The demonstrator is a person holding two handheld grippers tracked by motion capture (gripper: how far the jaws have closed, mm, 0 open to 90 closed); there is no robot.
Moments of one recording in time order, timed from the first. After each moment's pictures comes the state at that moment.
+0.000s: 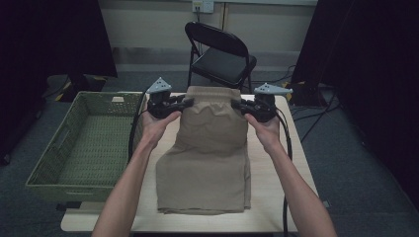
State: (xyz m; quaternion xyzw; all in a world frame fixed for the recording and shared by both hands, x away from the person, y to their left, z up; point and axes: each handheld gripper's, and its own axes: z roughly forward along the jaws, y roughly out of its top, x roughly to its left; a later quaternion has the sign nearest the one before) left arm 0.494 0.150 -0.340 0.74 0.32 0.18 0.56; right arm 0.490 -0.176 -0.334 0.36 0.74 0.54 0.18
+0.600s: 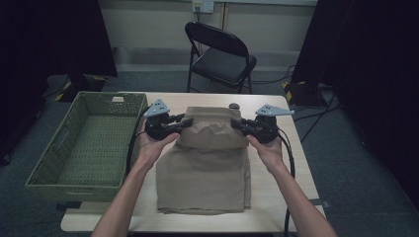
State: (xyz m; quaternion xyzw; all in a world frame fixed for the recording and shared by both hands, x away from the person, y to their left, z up) left arm 0.446 0.153 -0.367 0.75 0.31 0.17 0.55; right arm 0.444 -0.180 -0.363 0.34 0.75 0.54 0.16
